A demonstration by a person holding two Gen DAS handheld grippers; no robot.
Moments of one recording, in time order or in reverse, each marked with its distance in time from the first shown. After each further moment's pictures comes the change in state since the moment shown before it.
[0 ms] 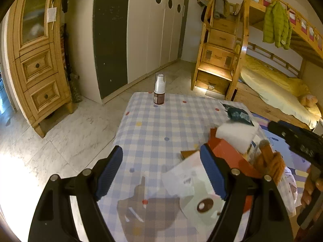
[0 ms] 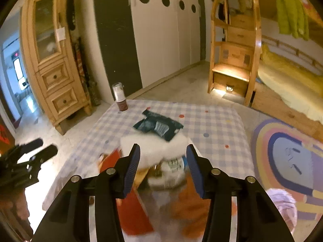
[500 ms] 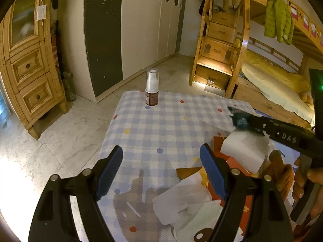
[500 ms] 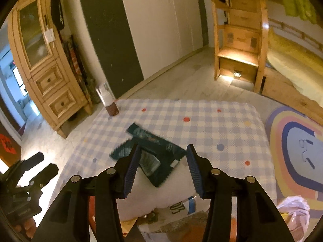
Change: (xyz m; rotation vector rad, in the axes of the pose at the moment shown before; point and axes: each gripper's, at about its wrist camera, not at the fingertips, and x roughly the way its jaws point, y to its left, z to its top) left arm 0.048 -0.013 0.015 0.013 0.042 -0.012; right arm 0.071 -0.011 0.026 0.031 0.110 0.066
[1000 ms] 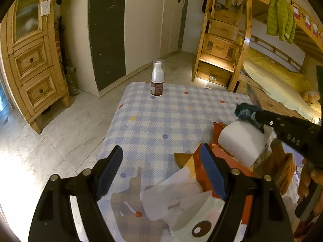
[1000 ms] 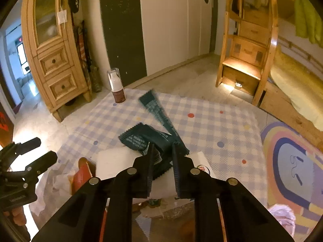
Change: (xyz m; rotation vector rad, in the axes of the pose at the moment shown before) left arm -0.017 0.008 -0.018 -0.018 0.023 0.017; right arm -0.019 0.027 -0.014 -0.136 -0.041 -0.059
